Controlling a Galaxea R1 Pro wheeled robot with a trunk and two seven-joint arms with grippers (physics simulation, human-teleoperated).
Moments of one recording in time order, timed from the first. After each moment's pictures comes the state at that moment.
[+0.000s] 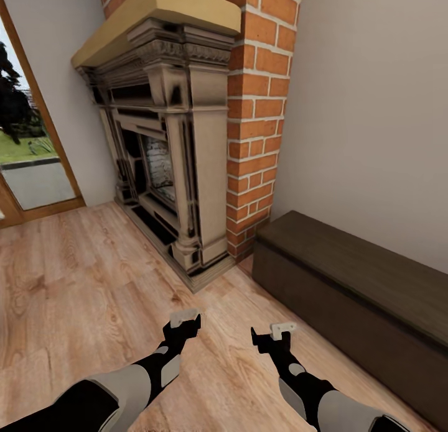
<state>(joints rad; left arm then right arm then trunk) -0.81 -0.17 -0.40 0.04 0.58 -0.42 0.02 -0.67 0.06 0.76 -0.17 -0.62 -0.42 -0.09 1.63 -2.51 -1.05</state>
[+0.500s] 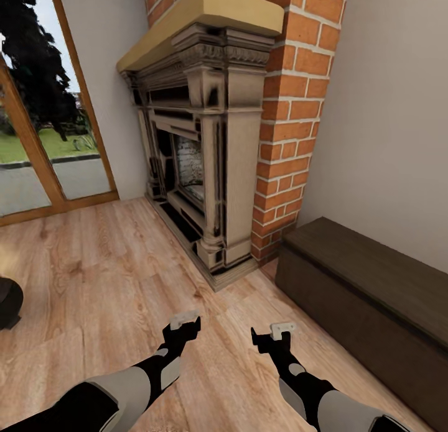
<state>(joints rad) -0.81 -0.17 -0.40 0.04 0.58 -0.42 0.02 -0.67 0.06 0.76 -0.17 -0.62 -0.42 -0.09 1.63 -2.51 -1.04</state>
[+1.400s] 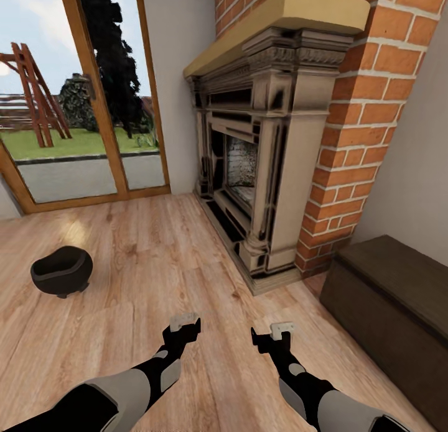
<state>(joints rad) -0.80 -0.17 -0.41 0.04 0.58 -0.42 0.02 -0.67 0.06 0.76 -0.17 -0.62 -0.42 -0.09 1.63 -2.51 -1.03</state>
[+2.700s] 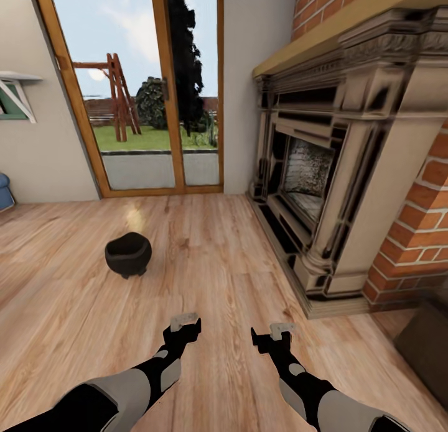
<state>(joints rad) -0.80 -0.17 -0.40 0.03 0.58 -0.41 0.02 -0.67 0.06 0.76 -0.18 -0.62 -0.42 -0.09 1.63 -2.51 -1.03</state>
